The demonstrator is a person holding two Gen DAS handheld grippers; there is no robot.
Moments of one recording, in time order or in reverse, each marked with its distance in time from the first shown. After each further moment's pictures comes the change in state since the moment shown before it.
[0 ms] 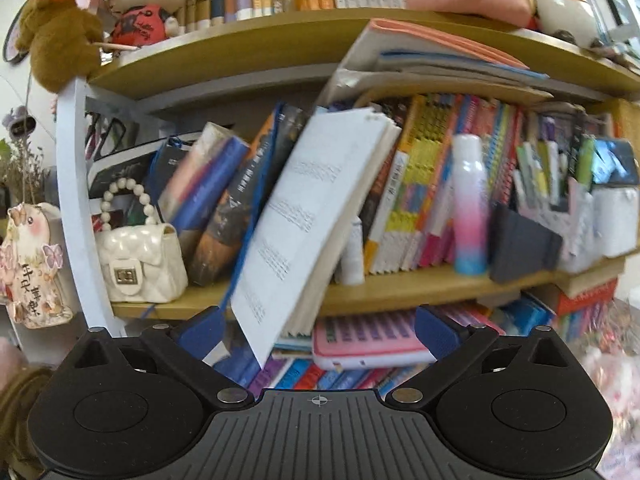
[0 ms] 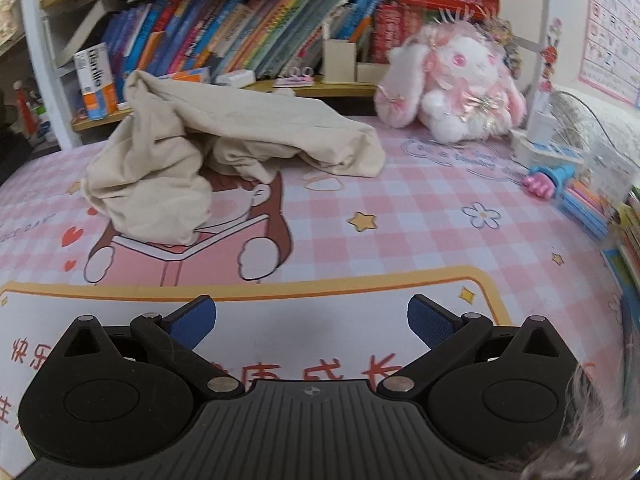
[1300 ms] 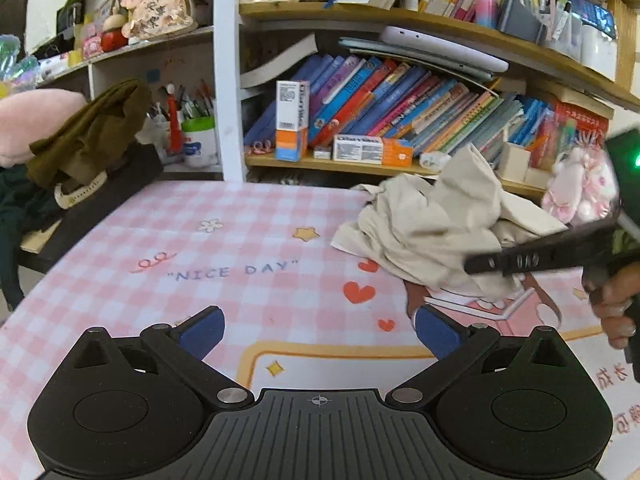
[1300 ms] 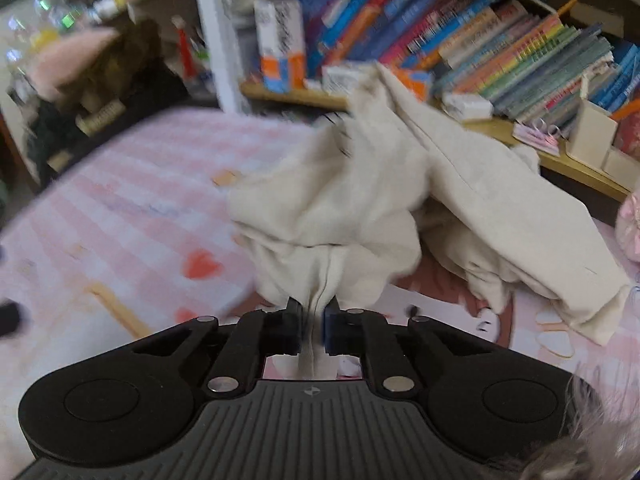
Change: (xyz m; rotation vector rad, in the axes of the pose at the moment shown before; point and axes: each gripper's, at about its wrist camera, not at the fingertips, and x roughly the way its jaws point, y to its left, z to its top) left arm -0.193 0.056 -0.271 -0.130 0.383 0.037; right arm 0.078 0.108 0.084 -0.359 0.041 0.511
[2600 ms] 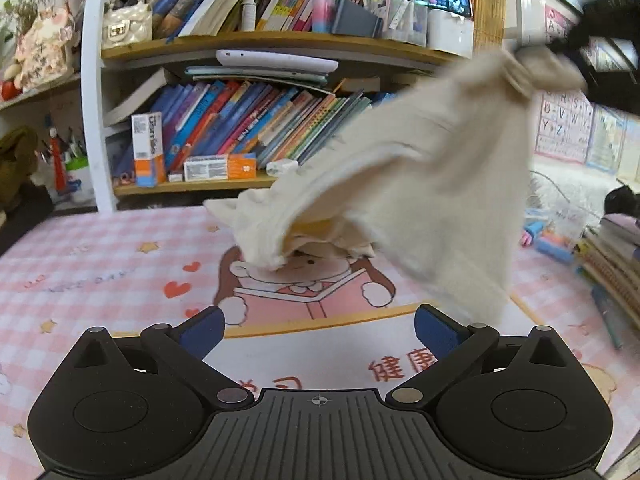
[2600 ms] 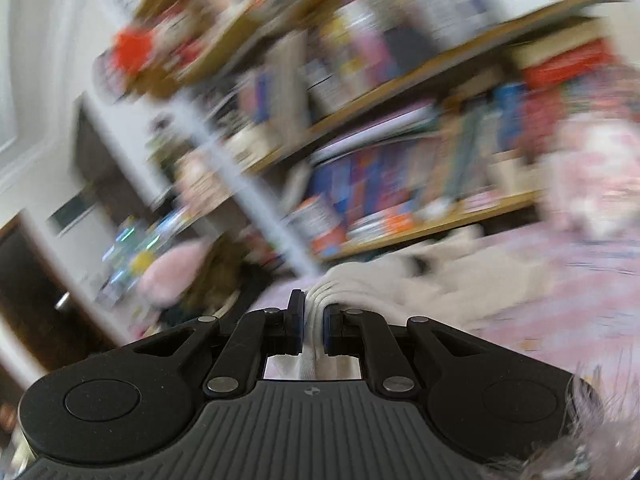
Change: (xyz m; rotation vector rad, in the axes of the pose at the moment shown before) left arm -0.031 -0.125 -0.048 0.134 -0.093 -0.226; right arm -0.285 -0.068 -0.042 0.478 -0.381 0.181
